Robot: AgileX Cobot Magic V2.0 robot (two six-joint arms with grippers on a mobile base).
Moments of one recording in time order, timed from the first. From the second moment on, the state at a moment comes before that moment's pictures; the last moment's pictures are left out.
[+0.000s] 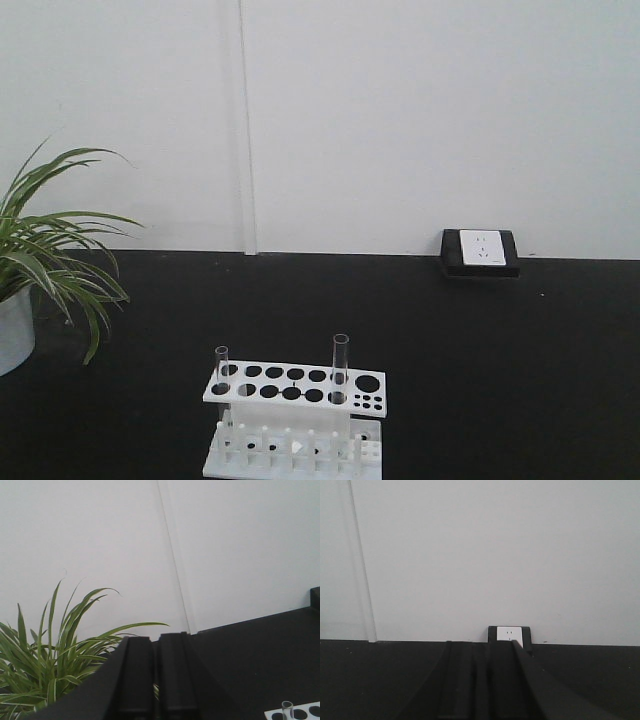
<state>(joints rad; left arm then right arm) -0.08 0.85 -0.81 -0.05 0.02 0.18 0.03 0.80 -0.77 -0.05 0.04 0.06</state>
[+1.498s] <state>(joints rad) -0.24 1.21 -0.39 0.34 -0.72 -0.15 0.15 0.93 -0.48 -0.50 -0.54 0.25</state>
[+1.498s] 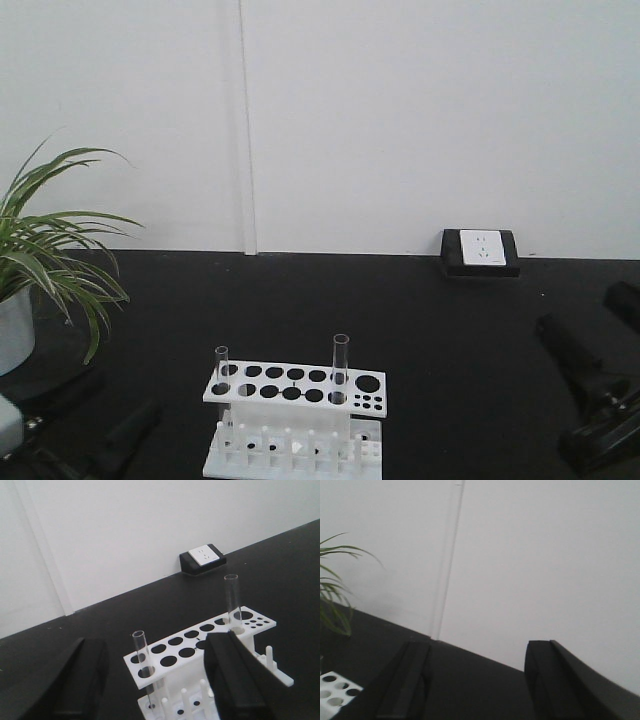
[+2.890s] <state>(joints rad) -0.24 1.97 -0.90 0.30 -0.88 -0.23 0.16 1.18 -0.48 -0.51 -0.61 0.22</state>
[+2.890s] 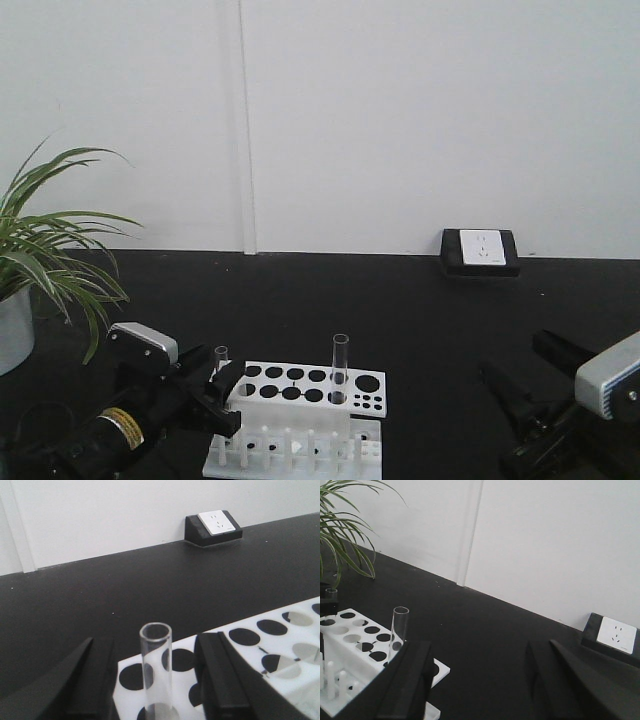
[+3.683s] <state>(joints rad) -0.24 1.96 -0.95 0.33 -0.81 -0.28 0.16 1.18 -0.48 -0.51 -0.62 0.22</state>
